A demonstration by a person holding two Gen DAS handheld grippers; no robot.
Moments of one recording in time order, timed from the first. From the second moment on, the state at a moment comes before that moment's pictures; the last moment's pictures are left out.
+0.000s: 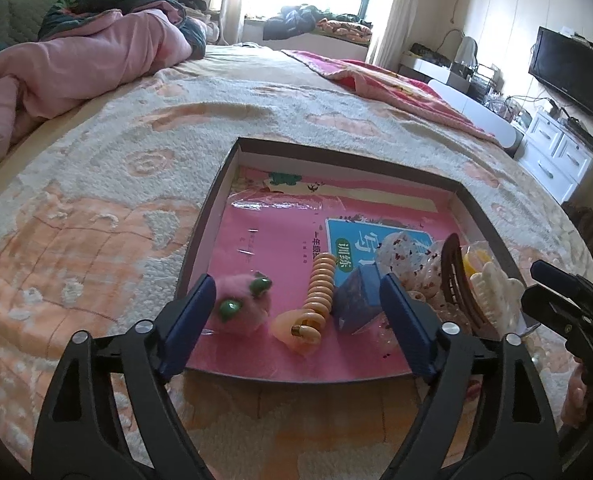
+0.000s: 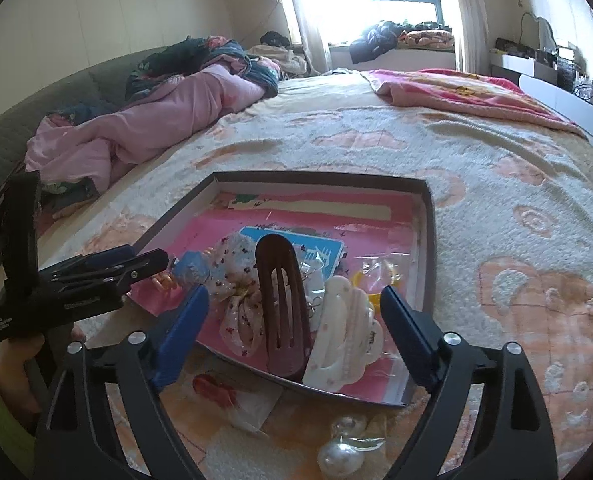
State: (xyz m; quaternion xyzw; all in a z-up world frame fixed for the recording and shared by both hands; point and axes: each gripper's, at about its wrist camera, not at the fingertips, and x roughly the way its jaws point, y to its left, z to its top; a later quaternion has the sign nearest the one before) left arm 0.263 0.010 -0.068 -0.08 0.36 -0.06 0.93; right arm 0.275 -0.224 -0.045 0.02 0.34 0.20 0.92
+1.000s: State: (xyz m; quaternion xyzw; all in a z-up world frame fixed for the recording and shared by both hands) left arm 0.208 0.005 -0.036 -0.08 0.33 -0.08 0.94; right arm 0.220 -0.246 -0.025 0.02 0.30 0.16 0.94
